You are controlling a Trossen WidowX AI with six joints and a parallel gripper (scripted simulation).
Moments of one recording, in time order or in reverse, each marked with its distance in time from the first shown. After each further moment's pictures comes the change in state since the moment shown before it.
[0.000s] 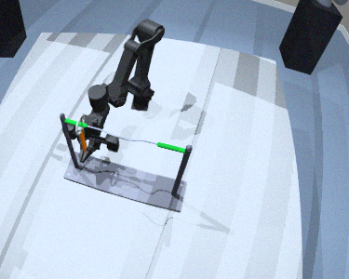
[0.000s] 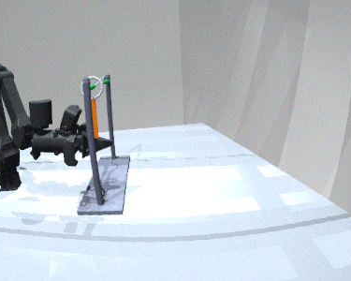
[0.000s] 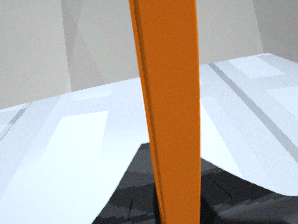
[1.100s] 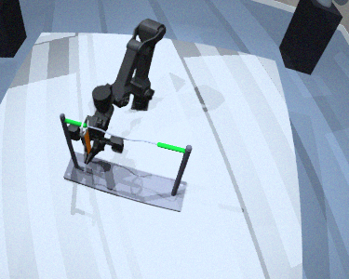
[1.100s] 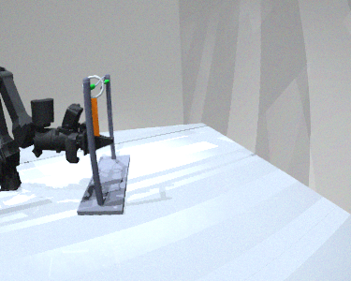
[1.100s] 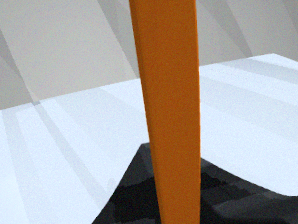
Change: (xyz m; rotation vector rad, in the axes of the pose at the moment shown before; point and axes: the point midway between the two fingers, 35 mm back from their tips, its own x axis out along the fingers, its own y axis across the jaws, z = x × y) arm 0.000 0.015 0.001 -0.002 -0.001 0.005
